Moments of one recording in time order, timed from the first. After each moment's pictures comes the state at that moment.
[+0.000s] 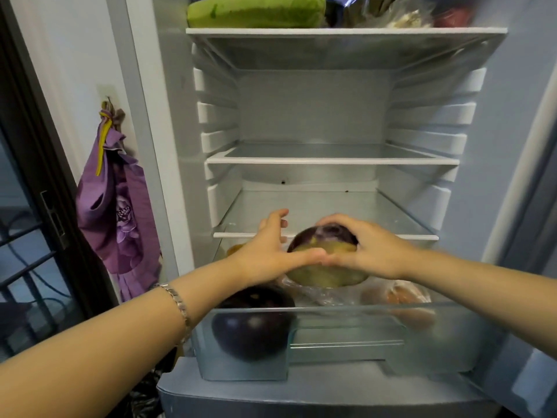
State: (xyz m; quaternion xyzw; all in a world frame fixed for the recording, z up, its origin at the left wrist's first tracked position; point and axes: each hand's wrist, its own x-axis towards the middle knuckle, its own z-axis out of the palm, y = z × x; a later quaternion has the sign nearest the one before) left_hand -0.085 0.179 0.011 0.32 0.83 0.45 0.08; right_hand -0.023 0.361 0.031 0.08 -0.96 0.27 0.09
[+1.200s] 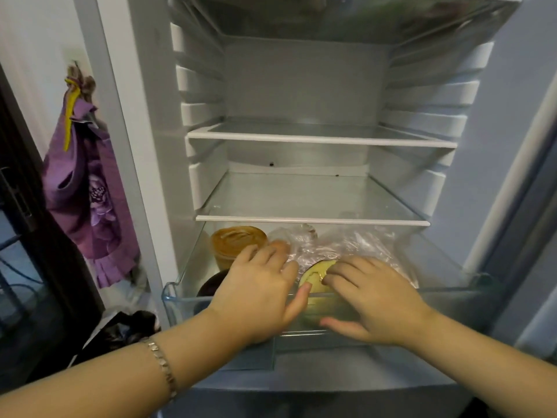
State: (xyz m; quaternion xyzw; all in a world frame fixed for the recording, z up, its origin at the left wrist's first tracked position) left_hand -0.061 0.173 -0.053 0.45 0.84 0.05 -0.31; right_hand 0.017 0.364 -0.049 0.16 -0.96 -0.11 0.22
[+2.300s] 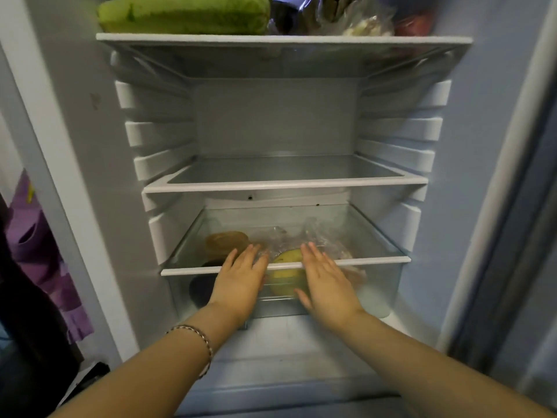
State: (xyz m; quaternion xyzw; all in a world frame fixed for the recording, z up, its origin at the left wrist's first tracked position) left_hand -0.167 0.237 -0.041 0.36 0.90 0.03 -0.23; right_hand -0.094 0.394 -0.053 -0.02 -0.97 -0.01 0.25
